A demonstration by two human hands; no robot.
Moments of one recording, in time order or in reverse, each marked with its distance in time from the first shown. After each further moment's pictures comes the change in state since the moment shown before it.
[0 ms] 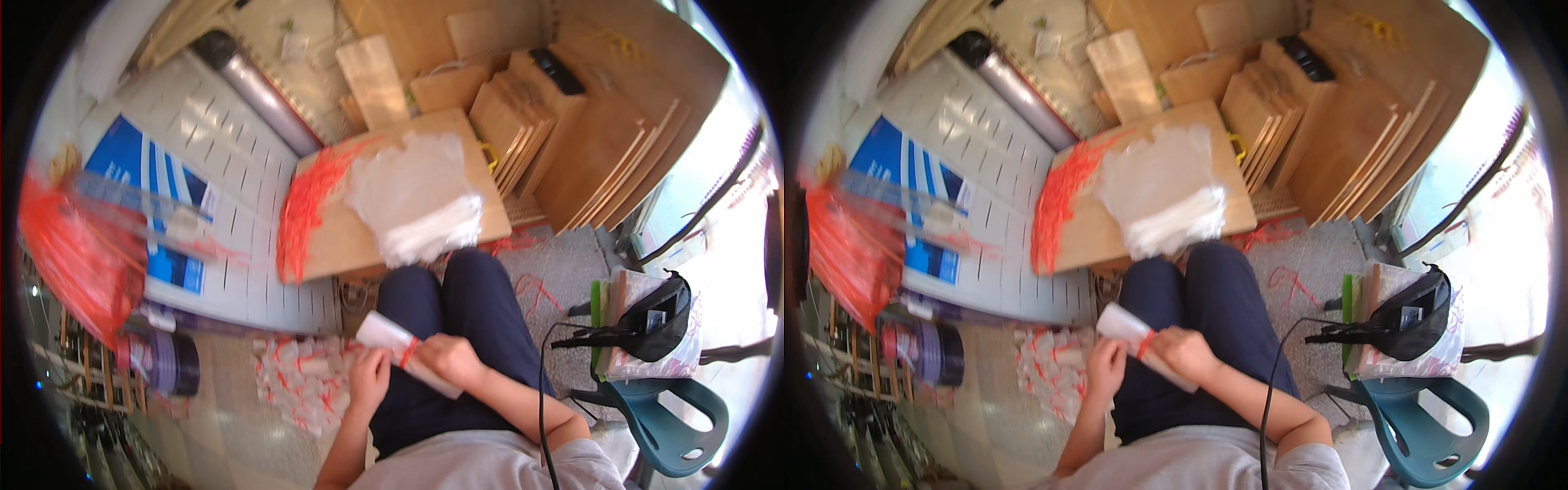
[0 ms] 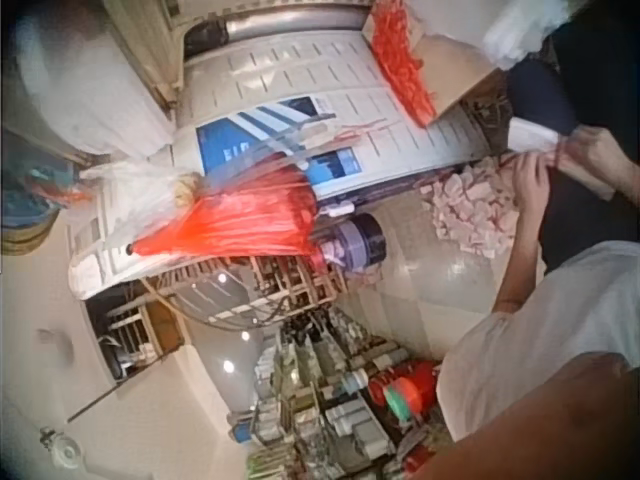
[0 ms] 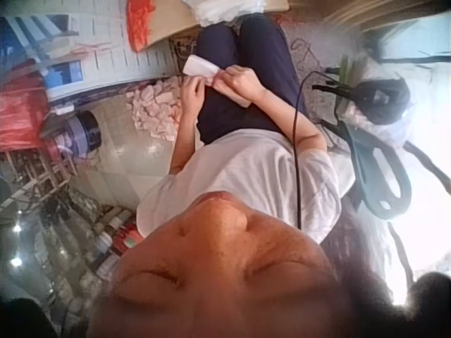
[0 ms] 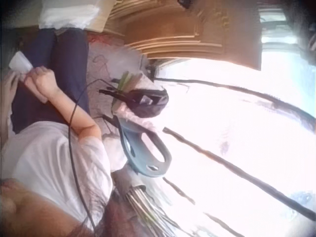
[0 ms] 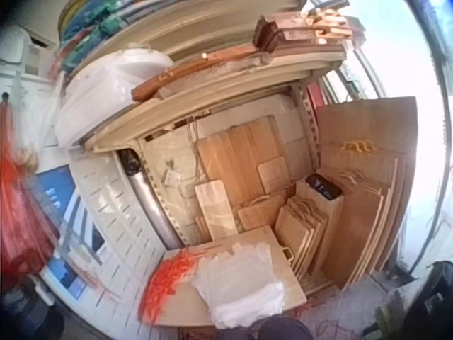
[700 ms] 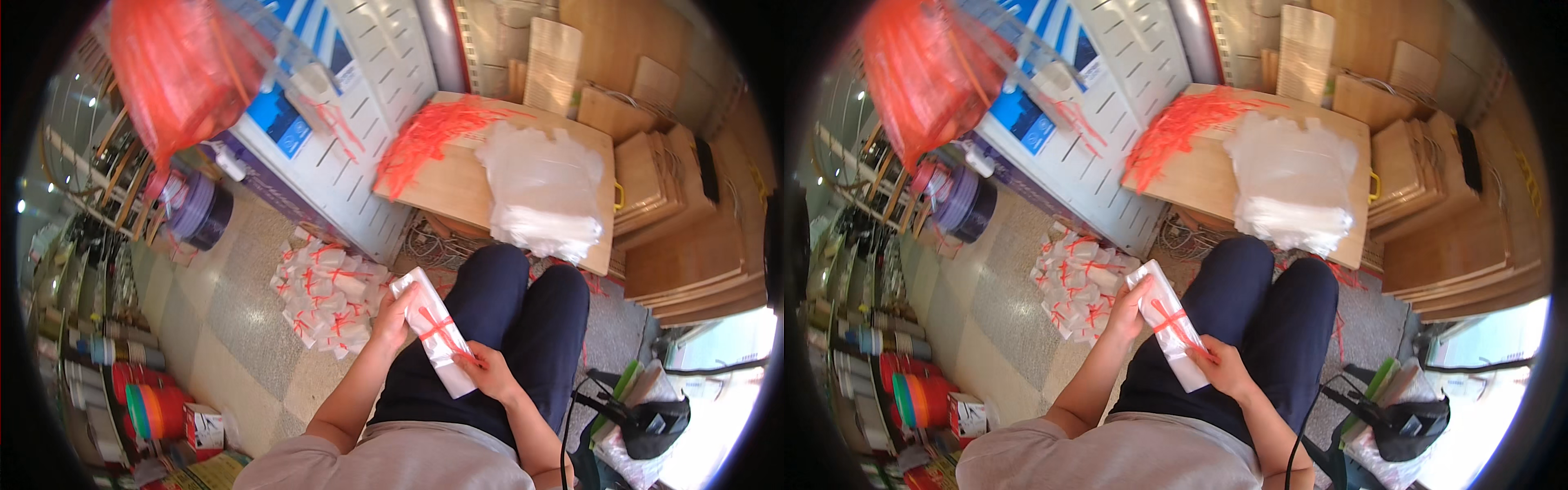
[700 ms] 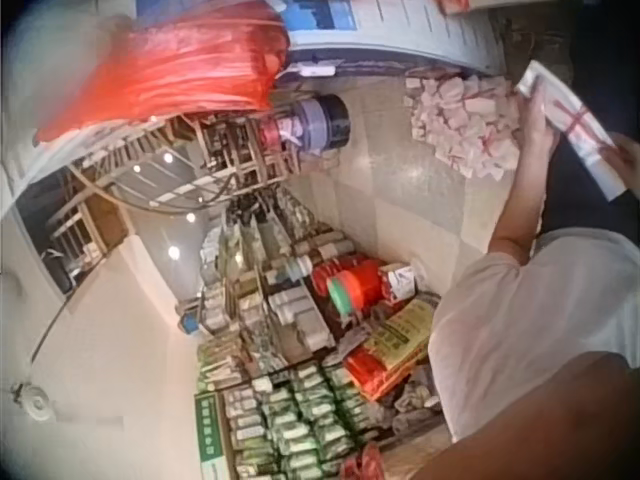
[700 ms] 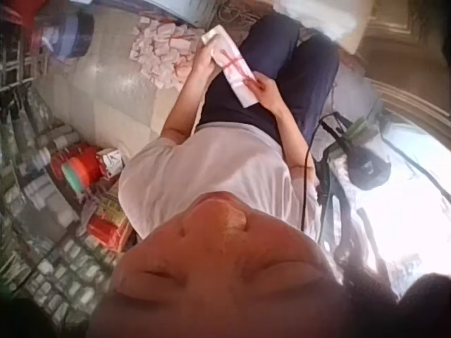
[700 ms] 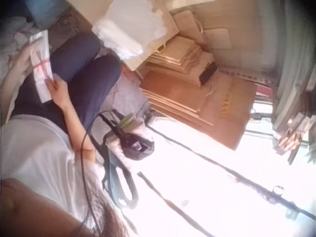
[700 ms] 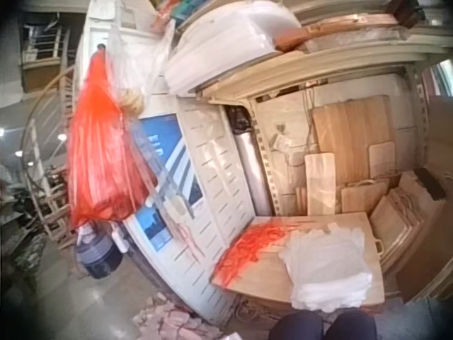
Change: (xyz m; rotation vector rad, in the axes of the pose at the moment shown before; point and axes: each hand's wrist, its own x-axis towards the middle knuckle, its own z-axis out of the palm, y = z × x) left_hand -0.021 -0.076 0.010 -1.420 0.447 -0.748; right_hand -0.003 -0.035 0.005 0.843 -0.573 0.618
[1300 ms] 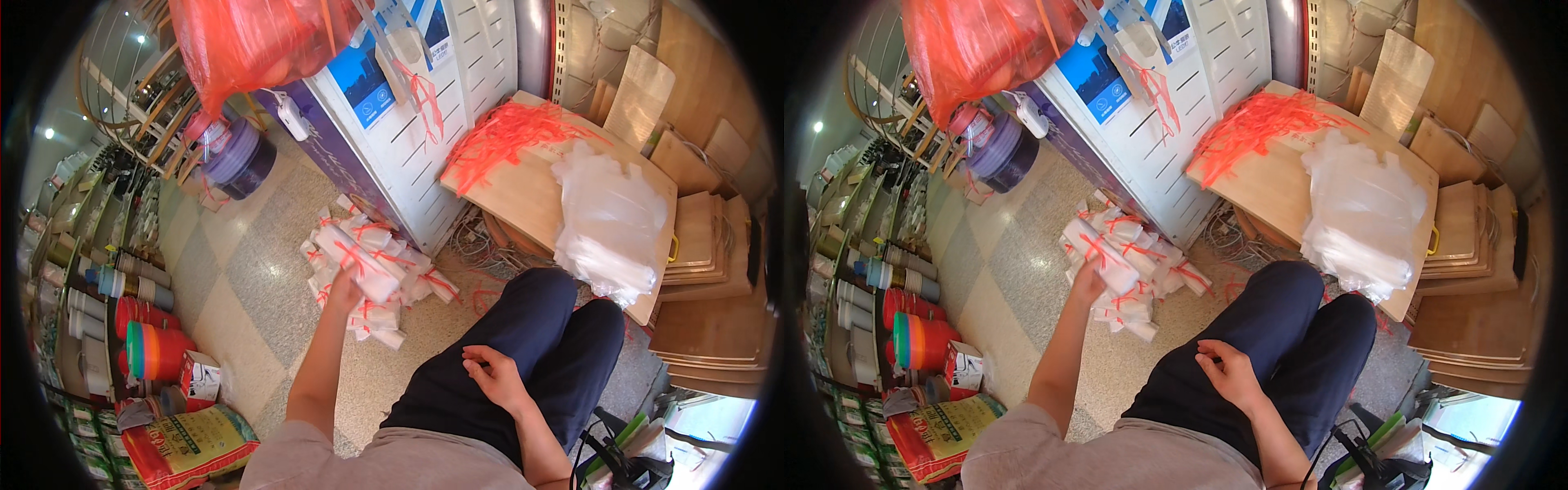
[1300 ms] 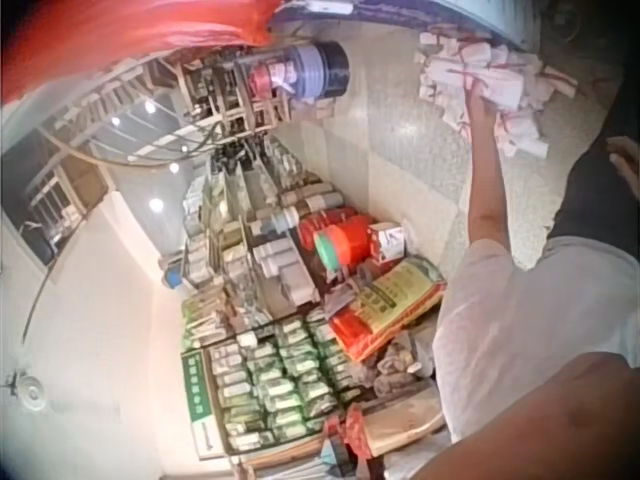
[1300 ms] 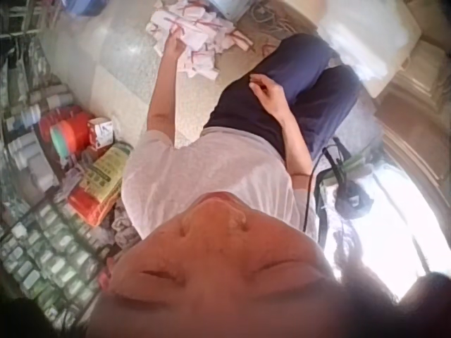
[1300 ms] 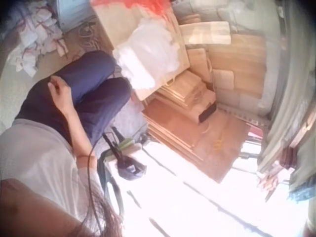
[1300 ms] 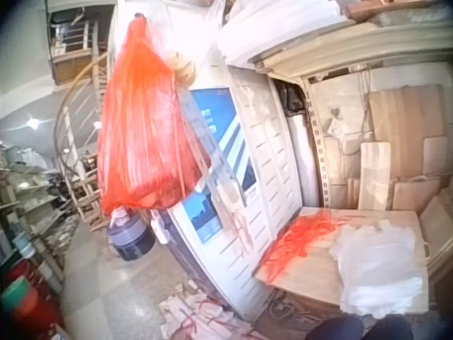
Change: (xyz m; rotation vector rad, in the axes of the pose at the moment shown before) left_hand 0.035 0.073 -0.232 -0.137 0.232 0.086; right_hand 0.050 -0.024 0.035 0.009 -0.144 -0.054
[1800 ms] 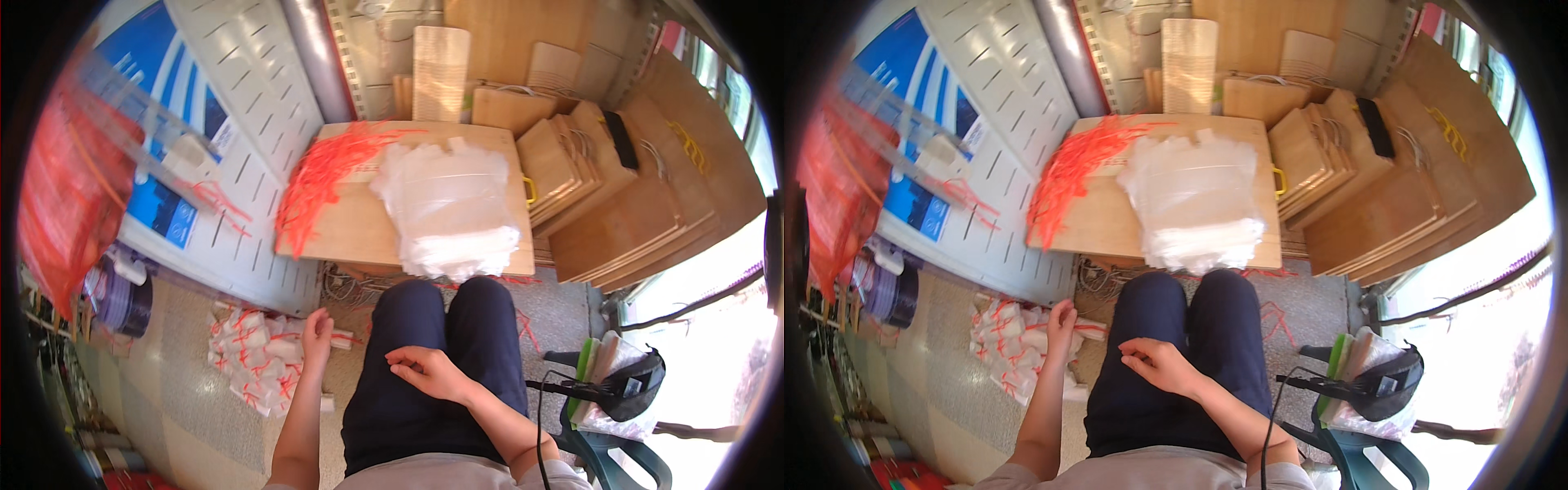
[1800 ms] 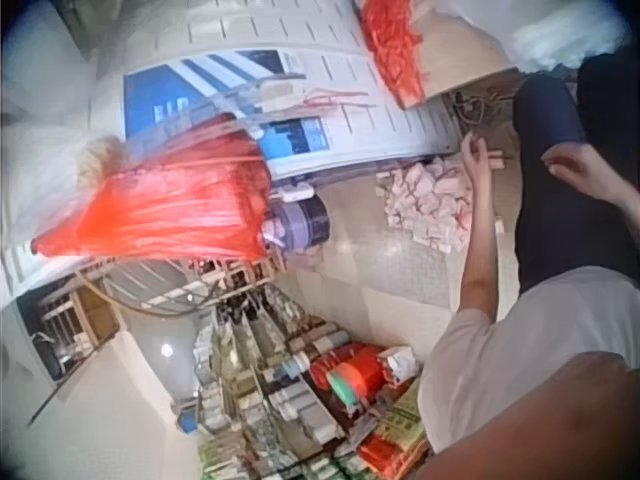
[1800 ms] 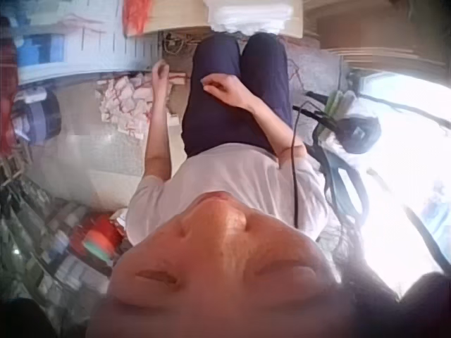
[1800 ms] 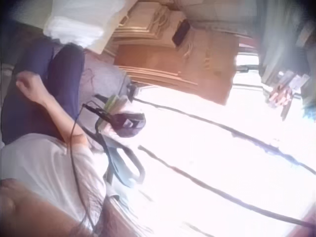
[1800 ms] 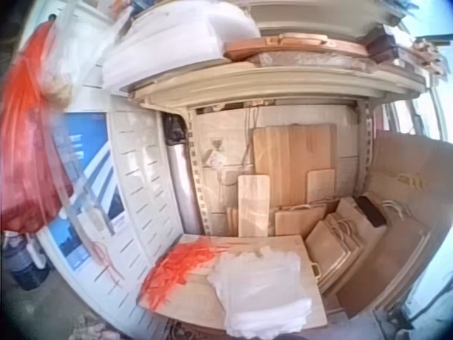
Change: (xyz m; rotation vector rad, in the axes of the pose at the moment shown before) left_hand 0.025 -0.113 0.159 0.902 -0.256 0.342; right_hand -0.002 -0.019 -0.067 -0.027 0.222 -0.150
